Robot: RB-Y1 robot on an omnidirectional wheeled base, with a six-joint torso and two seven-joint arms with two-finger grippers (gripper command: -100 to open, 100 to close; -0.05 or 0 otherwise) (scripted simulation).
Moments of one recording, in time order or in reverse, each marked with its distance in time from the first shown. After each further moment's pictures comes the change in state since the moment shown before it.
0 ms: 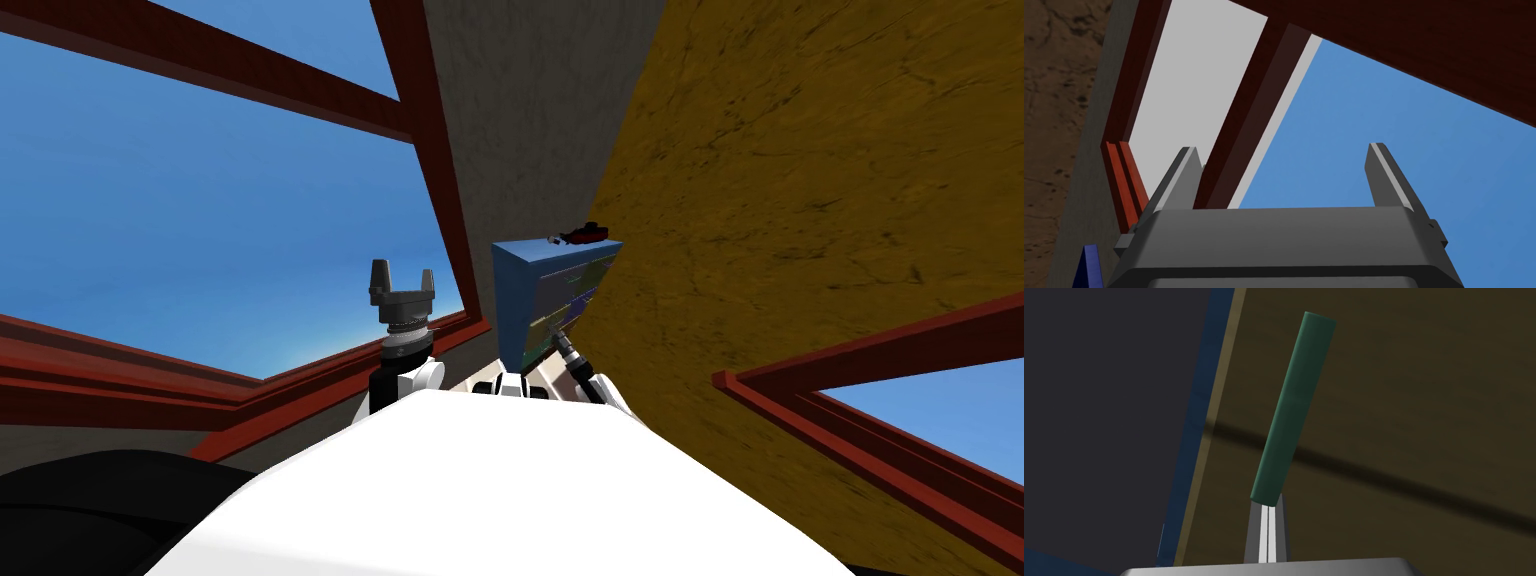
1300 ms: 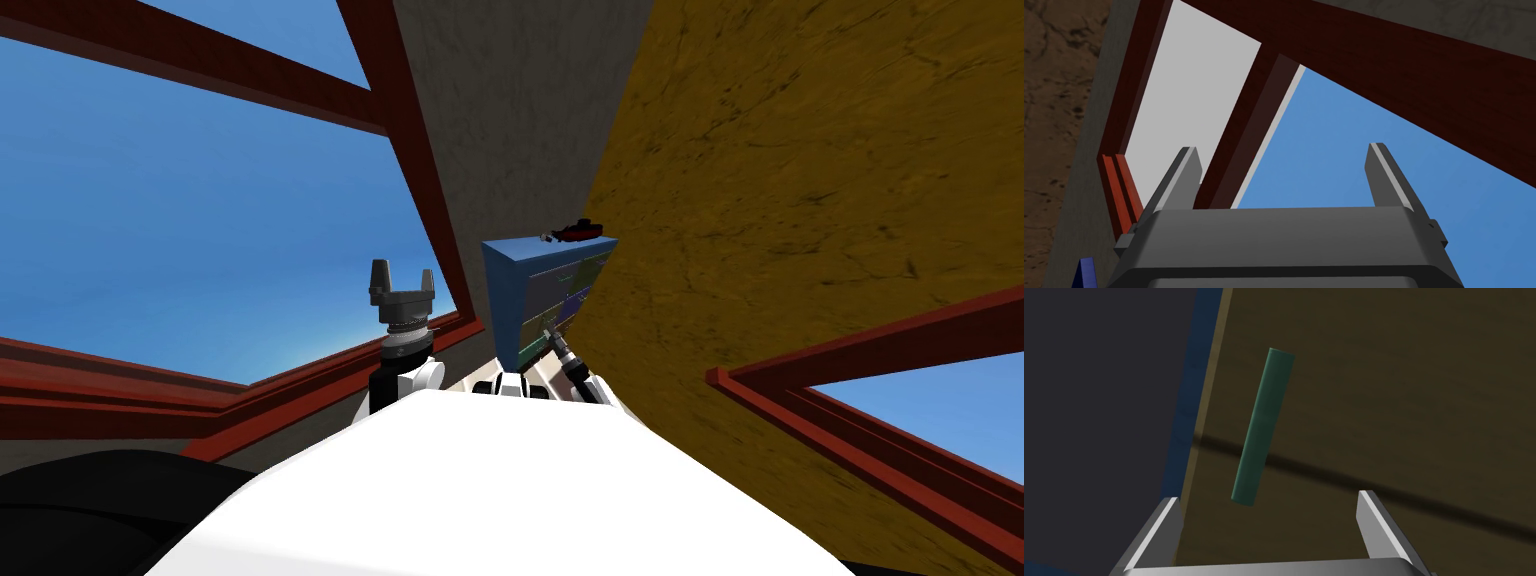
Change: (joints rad) left arm 0.000 0.000 0.000 0.000 0.000 0.000 0.000; right arm 0.027 0.023 0.044 -0.027 -0.012 0.044 0.042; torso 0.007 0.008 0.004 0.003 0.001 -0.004
